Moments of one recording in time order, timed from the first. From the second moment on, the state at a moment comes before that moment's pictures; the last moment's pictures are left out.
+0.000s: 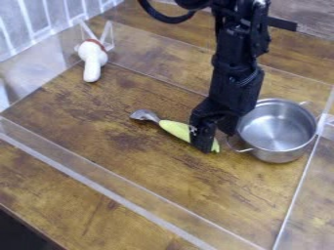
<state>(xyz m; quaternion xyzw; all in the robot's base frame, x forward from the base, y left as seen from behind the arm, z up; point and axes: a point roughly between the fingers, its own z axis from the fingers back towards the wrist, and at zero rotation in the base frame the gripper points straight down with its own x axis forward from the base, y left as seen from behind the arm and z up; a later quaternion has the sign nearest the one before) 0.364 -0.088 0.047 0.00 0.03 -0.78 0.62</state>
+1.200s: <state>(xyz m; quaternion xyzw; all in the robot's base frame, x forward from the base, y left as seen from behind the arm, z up) 0.389 -0.069 0.029 -0.01 0.01 -0.78 0.63</state>
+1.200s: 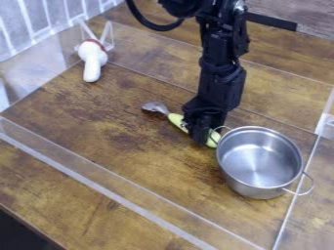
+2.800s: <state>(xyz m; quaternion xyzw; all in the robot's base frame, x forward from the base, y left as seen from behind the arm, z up) 0.396 -0.066 0.034 -0.01 0.06 -0.78 0.63</state>
